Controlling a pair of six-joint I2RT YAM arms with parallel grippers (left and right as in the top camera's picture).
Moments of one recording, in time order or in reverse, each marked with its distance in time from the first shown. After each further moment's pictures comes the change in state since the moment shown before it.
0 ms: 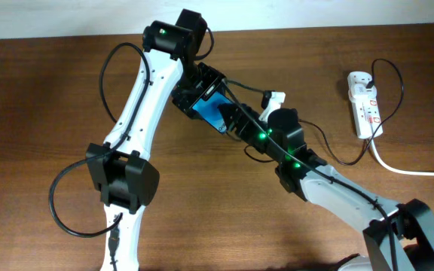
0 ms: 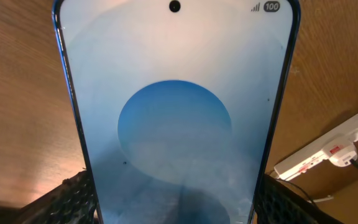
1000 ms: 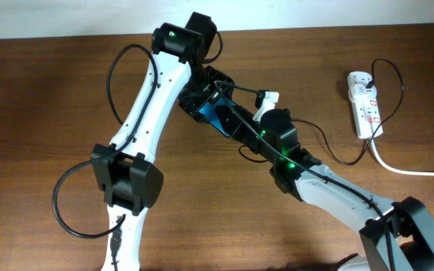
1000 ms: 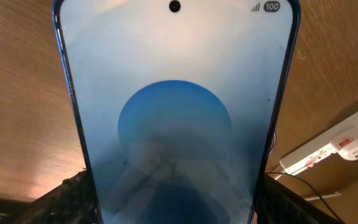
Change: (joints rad) left arm -0.039 0.000 0.000 -0.009 0.000 -0.022; right arm 0.040 0.016 0.018 0.001 0.037 -0.008
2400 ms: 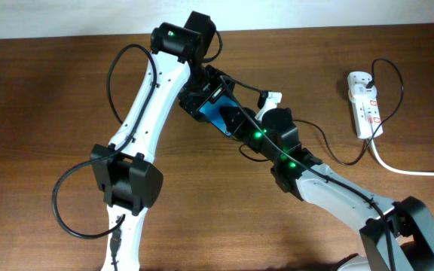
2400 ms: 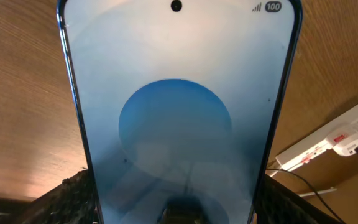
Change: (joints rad) left arm 0.002 0.000 0.003 -0.002 0.016 0.001; right arm -0.008 0.000 0.000 0.001 -0.002 0.078
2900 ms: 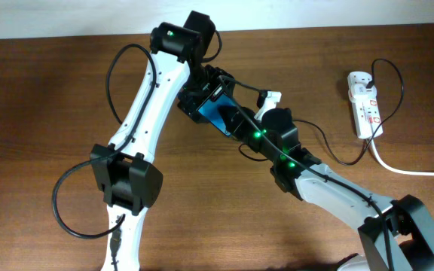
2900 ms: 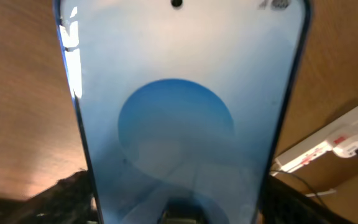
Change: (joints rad) left arm 0.002 0.000 0.002 -0.003 -0.003 -0.002; right arm 0.001 0.009 0.000 0.026 -0.004 -0.024
